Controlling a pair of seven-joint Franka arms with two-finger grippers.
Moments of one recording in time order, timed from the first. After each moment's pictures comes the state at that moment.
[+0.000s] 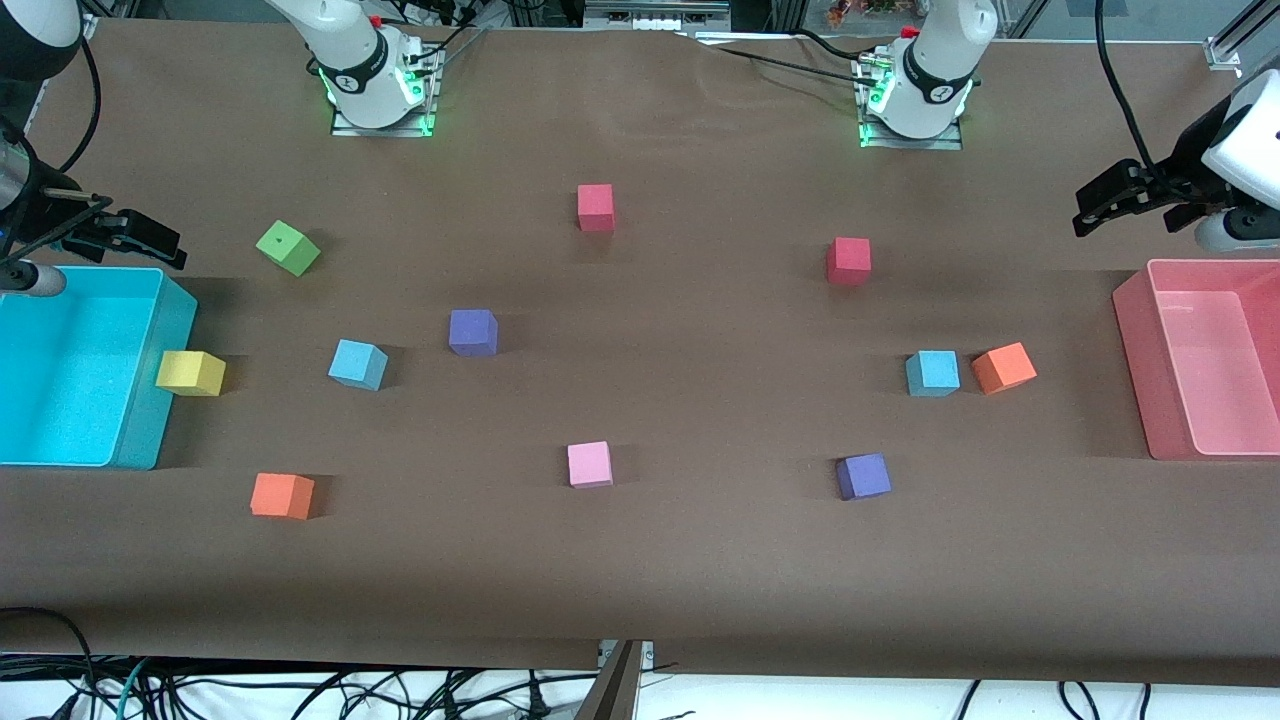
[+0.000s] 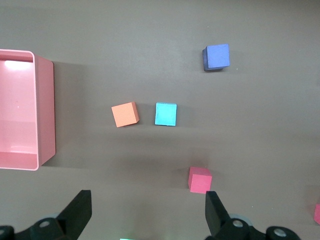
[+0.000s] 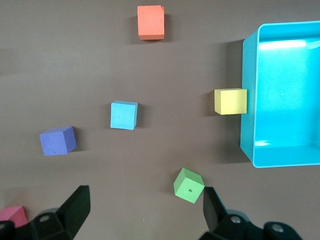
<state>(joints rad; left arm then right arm) -0.07 -0.01 0.02 -1.54 0.00 1.47 -0.14 0.06 0.02 -0.11 -1.69 -0.01 1.64 0.04</state>
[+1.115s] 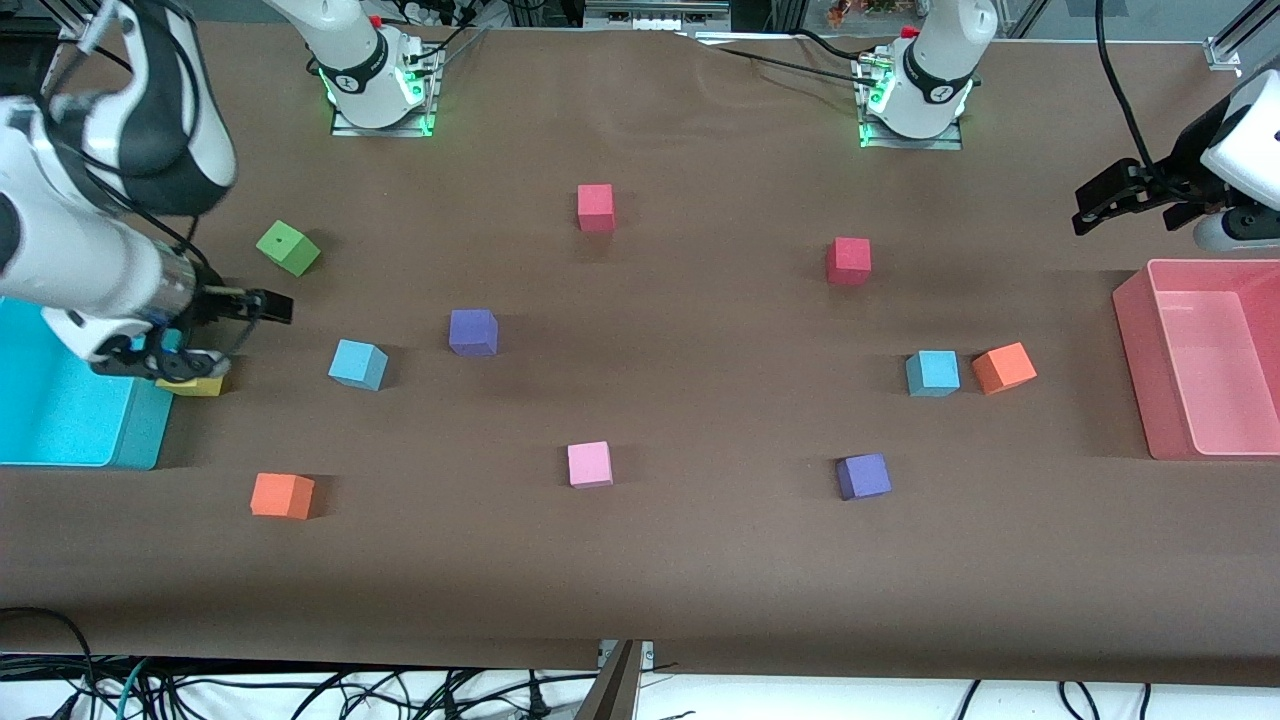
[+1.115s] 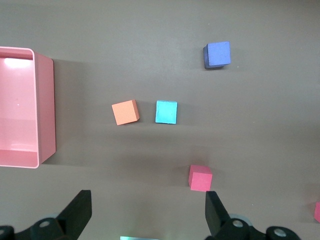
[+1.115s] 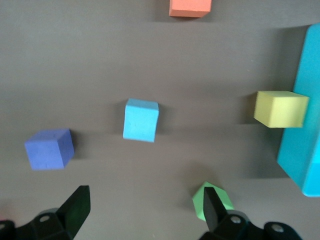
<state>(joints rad) -0.07 -0.01 0.02 -1.54 0.00 1.46 -0.14 0.17 0.27 -0.08 -1.70 -0.02 1.78 0.12</state>
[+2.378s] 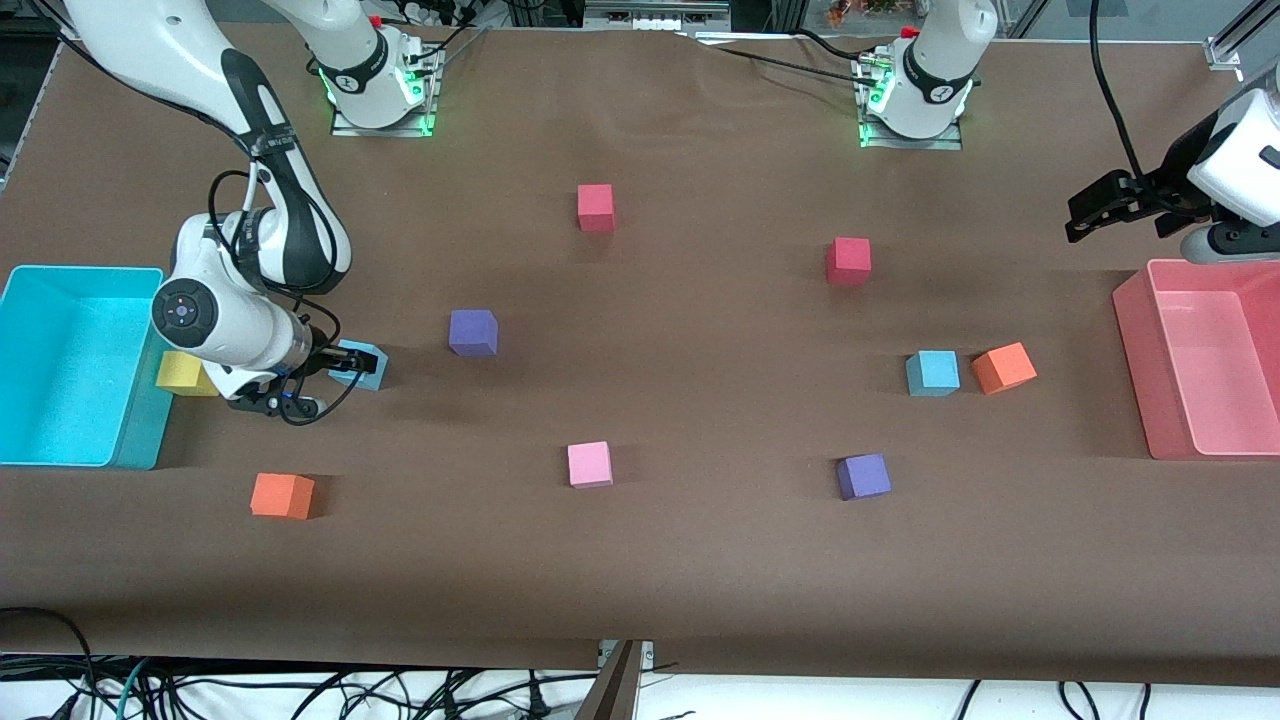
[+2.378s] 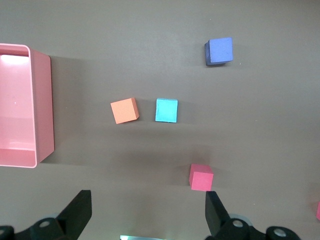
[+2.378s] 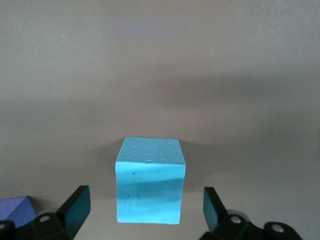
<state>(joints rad) -0.07 0.01 0.01 -1.55 0.00 1.47 -0.14 0.18 0.42 -0.08 -1.98 0.04 2.26 0.18</state>
